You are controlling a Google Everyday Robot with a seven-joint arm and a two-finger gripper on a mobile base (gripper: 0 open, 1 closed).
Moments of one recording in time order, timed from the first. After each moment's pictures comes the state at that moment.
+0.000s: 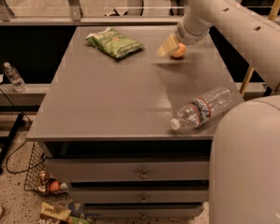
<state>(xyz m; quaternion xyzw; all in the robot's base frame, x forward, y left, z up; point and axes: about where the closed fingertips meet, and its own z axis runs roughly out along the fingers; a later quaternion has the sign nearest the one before) 0.790 -0.157 0.851 -0.22 0.93 0.01 0.29</state>
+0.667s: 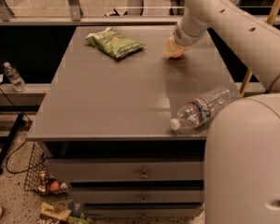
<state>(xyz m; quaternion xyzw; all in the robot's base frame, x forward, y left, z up) 0.794 -0.151 0.842 -0.23 0.93 0.01 0.28</state>
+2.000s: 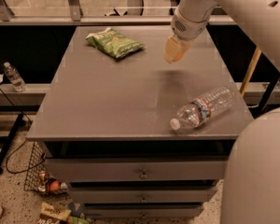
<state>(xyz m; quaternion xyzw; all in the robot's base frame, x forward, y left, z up) 0.688 -0.128 0.894 -0.37 0.91 -0.01 0.18</state>
